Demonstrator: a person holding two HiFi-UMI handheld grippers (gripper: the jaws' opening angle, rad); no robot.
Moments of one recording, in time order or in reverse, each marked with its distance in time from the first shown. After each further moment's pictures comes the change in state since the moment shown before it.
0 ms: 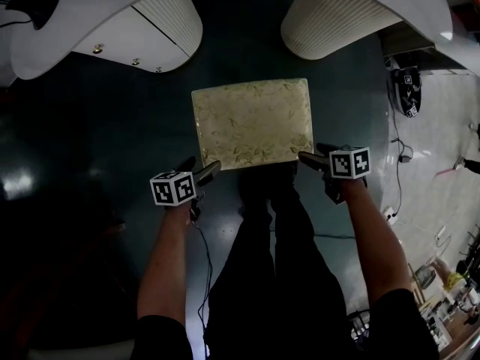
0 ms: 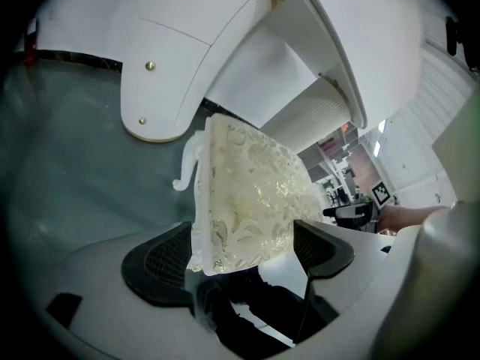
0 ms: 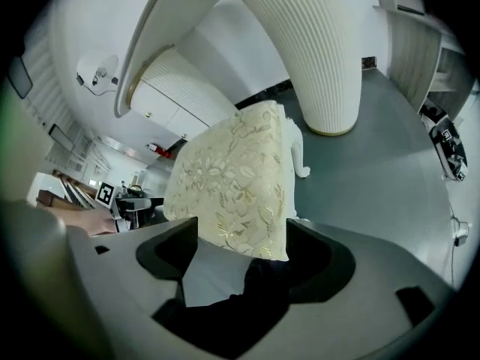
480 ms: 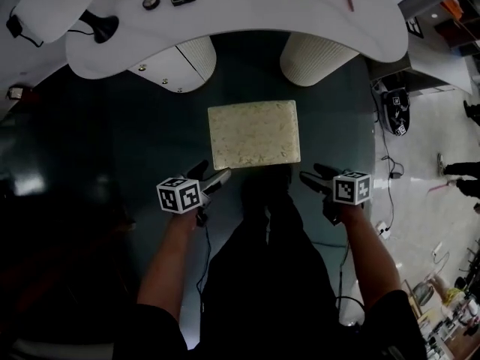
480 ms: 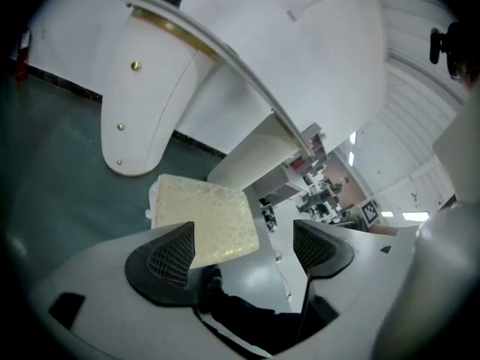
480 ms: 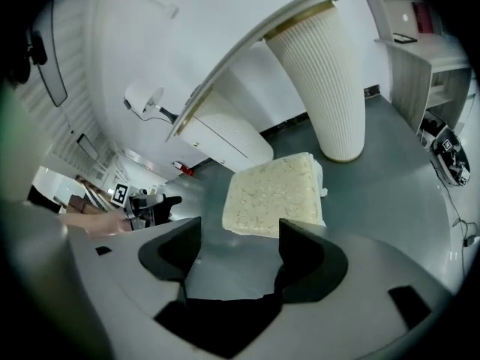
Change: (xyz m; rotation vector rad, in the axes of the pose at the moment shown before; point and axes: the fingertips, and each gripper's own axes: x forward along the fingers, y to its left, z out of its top) left arm -0.115 -0.120 0.080 0.060 -0.127 -0.138; right arm -0.131 0.120 0.036 -0.030 -0.153 0.097
